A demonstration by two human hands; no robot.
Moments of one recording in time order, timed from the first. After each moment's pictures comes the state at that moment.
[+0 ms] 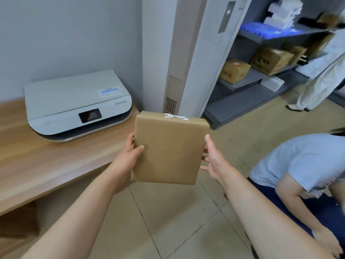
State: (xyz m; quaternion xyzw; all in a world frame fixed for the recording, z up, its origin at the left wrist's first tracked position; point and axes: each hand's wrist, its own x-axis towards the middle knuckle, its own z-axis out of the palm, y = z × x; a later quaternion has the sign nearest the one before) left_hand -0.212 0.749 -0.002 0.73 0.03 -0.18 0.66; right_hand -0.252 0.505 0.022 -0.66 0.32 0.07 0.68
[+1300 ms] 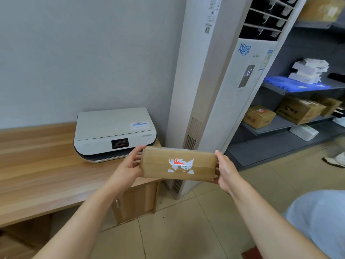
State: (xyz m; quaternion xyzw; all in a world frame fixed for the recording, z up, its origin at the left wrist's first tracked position) left_hand -0.228 0.779 0.088 0.74 0.01 -0.06 0.66; right_hand -0.199 0.505 0.098 -0.66 0.26 0.06 0.70
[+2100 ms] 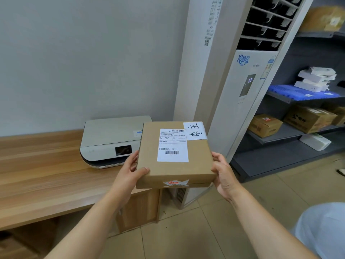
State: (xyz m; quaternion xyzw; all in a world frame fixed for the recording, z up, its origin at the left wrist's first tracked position) left_hand -0.232 0.764 0.077 0.66 0.06 0.00 0.75; right_hand -0.205 0.495 0.105 -0.67 0.08 0.04 0.73
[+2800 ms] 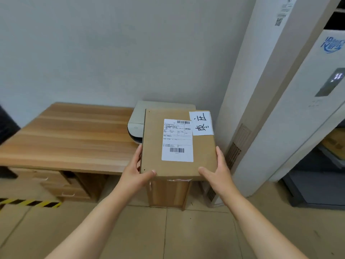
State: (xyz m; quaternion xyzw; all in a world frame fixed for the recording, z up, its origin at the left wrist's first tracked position) left_hand -0.290 0.772 0.059 0.73 0.16 0.11 0.66; right_hand -0.183 0.545 0.065 -0.82 -0.11 0.09 0.55
